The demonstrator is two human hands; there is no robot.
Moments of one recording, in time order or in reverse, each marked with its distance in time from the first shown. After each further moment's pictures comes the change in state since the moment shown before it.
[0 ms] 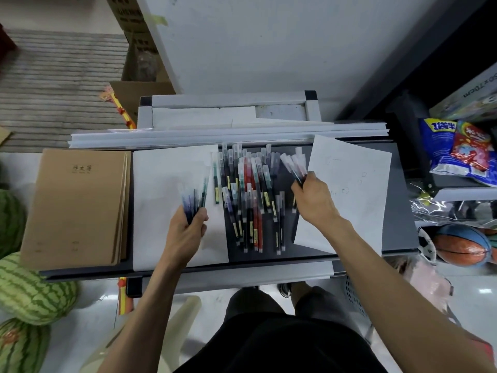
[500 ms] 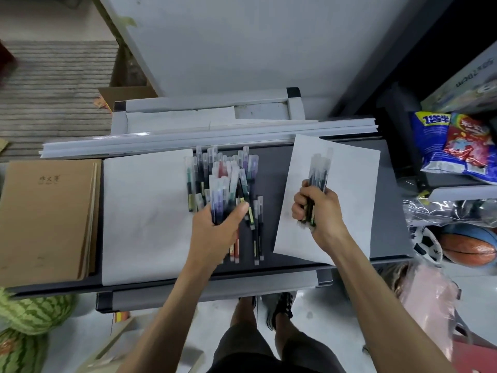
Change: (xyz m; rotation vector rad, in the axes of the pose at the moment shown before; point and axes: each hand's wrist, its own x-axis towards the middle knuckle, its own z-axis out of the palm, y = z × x) left_hand -0.021 0.044 0.106 -0.225 -0.152 0.139; right_hand -0.022 0.040 -0.036 1.283 -0.138 0.224
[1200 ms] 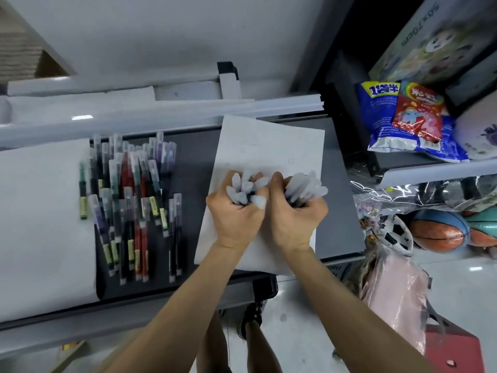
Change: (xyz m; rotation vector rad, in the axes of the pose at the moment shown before) left_hand 0.060 -0.068 0.203 0.024 0.272 0.503; right_hand 0.039 0.033 -0.085 -0.196 0.451 -0.673
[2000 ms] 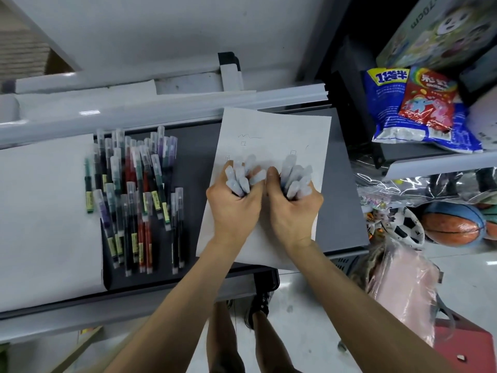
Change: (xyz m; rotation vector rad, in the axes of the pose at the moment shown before) left_hand 0.003 0.005 -0.003 0.051 -0.017 -0.100; right_hand 0.003 -0.001 -0.004 -0.103 -0.131 -0.008
